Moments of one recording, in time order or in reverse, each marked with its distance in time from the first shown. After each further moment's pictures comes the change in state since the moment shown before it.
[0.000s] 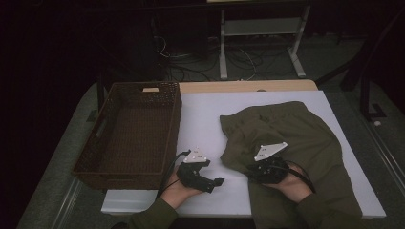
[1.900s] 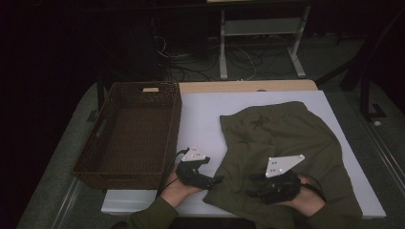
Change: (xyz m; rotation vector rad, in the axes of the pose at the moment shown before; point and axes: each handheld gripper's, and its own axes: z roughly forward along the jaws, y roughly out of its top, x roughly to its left) left arm 0.001 0.005 -0.004 -0.038 0.009 0.006; right arm 0.039 -0.005 -0.048 -0.136 0.154 -0.105
